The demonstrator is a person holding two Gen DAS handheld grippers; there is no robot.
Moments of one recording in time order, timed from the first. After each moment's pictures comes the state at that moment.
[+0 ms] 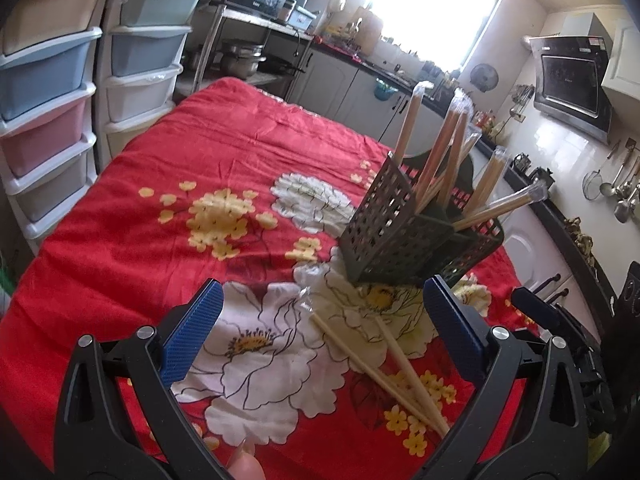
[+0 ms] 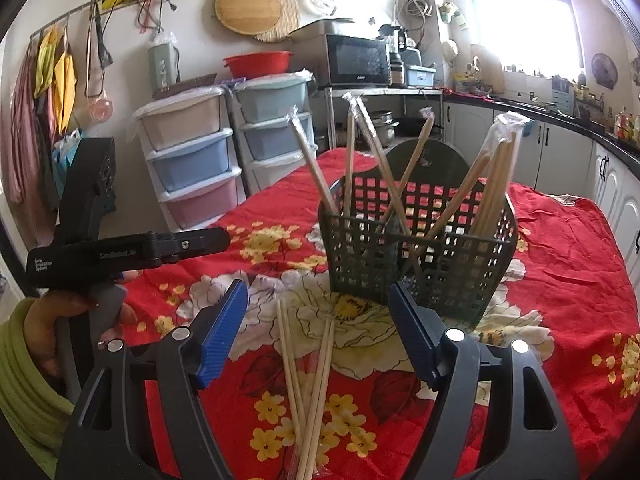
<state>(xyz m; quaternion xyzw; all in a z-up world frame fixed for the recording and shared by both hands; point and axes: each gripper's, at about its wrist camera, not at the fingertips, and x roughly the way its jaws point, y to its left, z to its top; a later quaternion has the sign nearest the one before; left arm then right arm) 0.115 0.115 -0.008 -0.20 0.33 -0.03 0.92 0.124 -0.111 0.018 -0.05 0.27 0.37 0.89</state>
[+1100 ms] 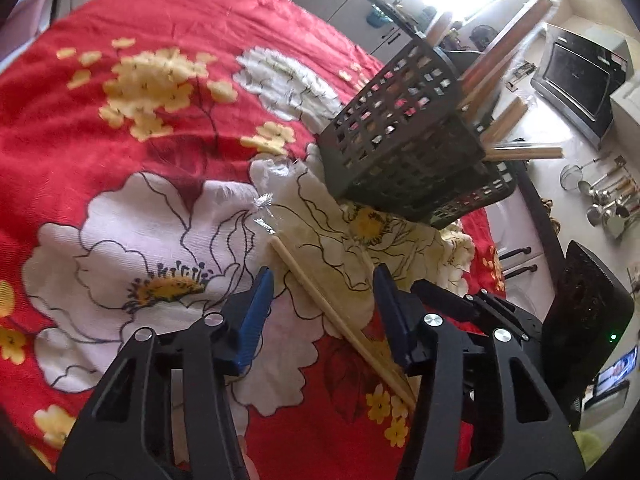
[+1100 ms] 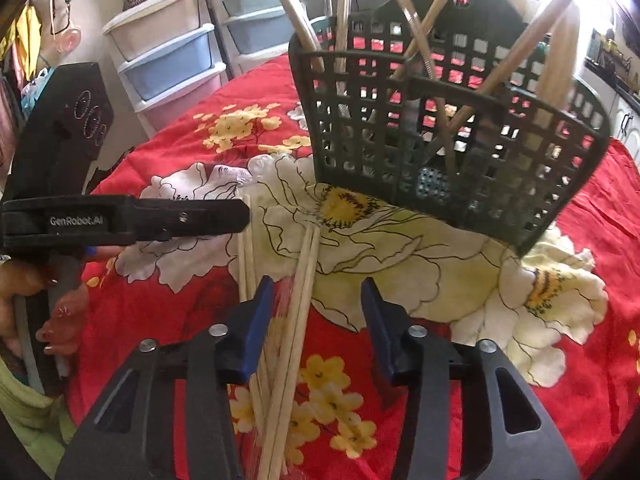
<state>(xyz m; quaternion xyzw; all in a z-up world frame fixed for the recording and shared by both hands) 0.160 0.100 -0.080 -0.30 0.45 -0.12 0.83 0.173 -0.076 -0.055 -0.12 0.44 0.35 0.82</state>
